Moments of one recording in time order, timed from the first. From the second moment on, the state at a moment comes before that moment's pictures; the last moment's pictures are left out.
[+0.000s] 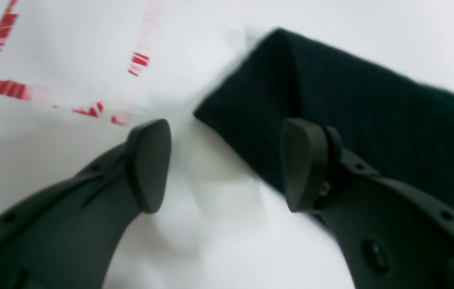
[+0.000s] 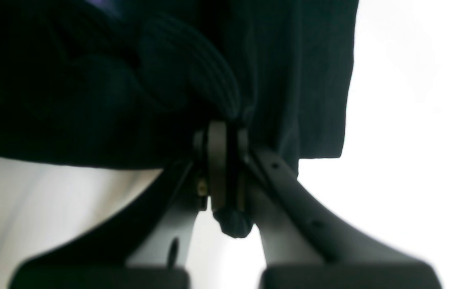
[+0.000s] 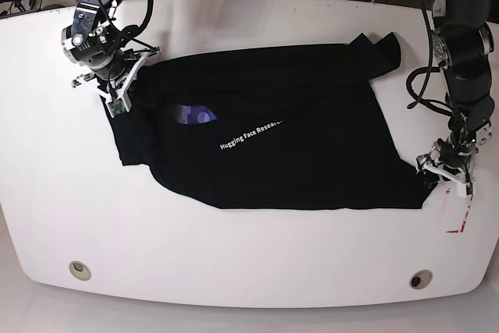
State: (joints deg) left arm -35.0 -25.5 -13.8 20.3 -13.4 -27.4 8.4; right arm -13.8 7.0 21.5 106.2 6.7 36.0 -58.2
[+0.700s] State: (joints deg) left arm -35.4 -22.2 -14.0 20.3 -13.4 -27.7 8.9; right arm -14.2 7.0 21.5 106.2 6.7 36.0 -58.2
